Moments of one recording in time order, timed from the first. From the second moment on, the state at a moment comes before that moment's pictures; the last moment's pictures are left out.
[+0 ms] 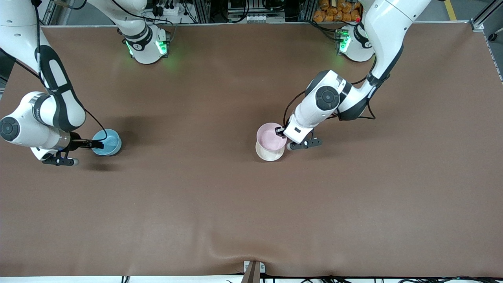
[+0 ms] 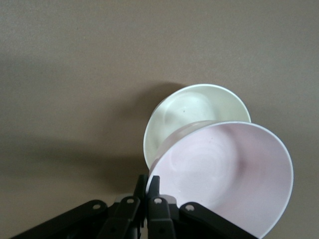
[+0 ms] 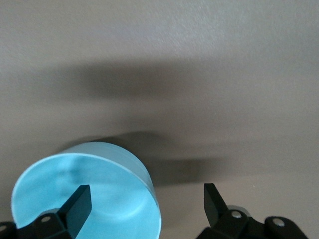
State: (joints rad) left arm -0.10 0.50 -0.55 -2.00 0.02 2.52 -0.82; right arm -0.24 0.43 -0.06 -2.08 0.02 2.32 -0.23
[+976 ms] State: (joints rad) left arm -0.10 0.58 -0.55 -1.93 0.03 2.52 -0.81; right arm -0.24 0.43 -0.06 -2.09 0.02 2.32 -0.23
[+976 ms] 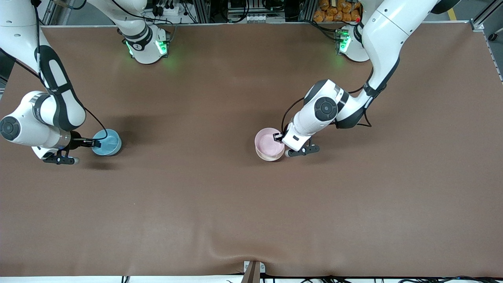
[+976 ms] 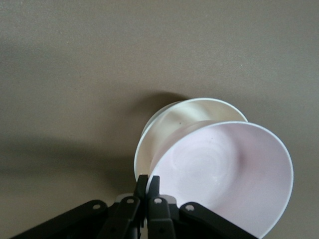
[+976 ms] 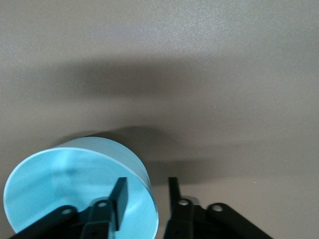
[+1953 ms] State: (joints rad) left arm 0.03 0.35 -0.55 -1.69 0.03 2.03 -0.81; right arm -0.24 0.40 -0.06 -2.06 0.02 2.33 -0.23
